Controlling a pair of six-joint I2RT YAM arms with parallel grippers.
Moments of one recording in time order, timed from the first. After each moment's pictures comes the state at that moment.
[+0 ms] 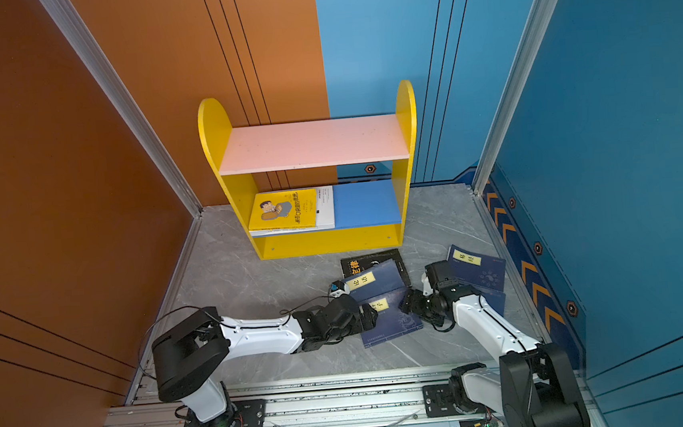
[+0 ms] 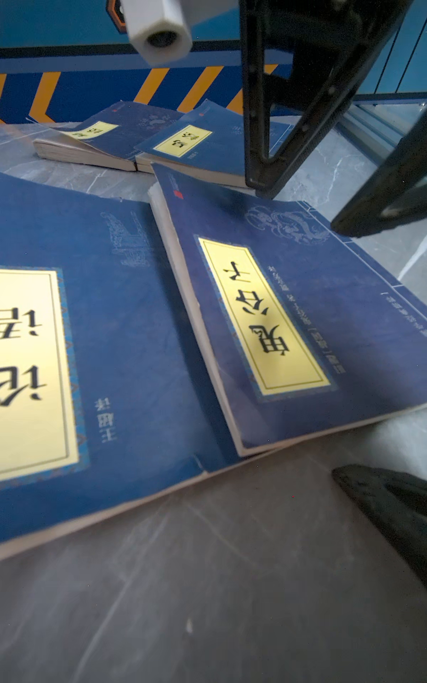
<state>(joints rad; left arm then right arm) -1.09 1.73 0.87 0.07 -0.14 -1.16 0.16 1.17 0.55 -0.54 -0.33 0.55</state>
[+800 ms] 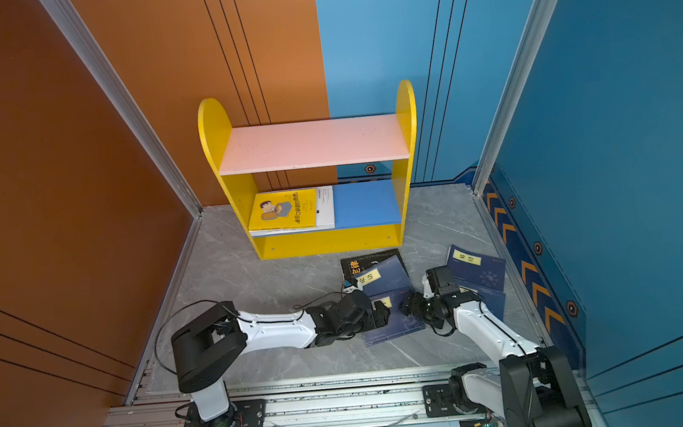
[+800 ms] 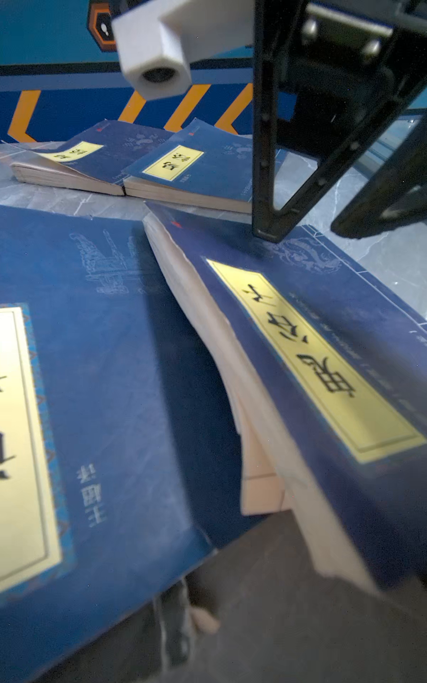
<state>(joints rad) -1.11 1.84 1.00 0.05 -0.09 -1.14 0.16 1.16 0.48 -0.44 -0.33 0.56</state>
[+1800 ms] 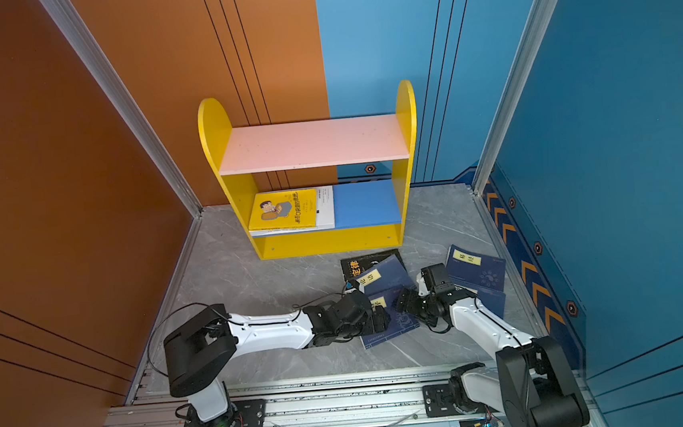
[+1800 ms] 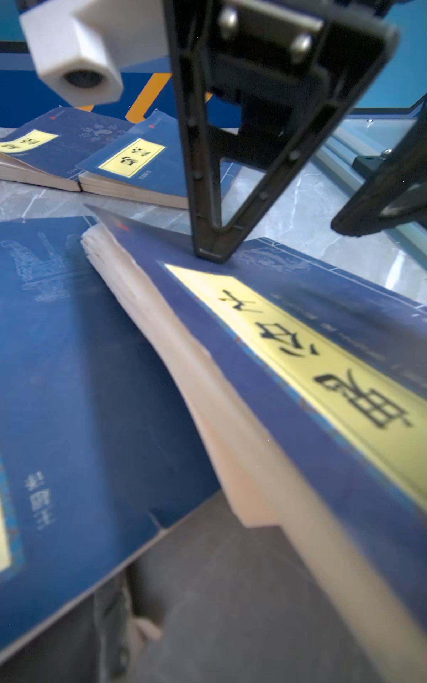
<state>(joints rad) -1.12 1.77 0.99 -0.04 -0.04 -1.12 0.20 1.19 0.49 -0.40 -0.38 0.63</state>
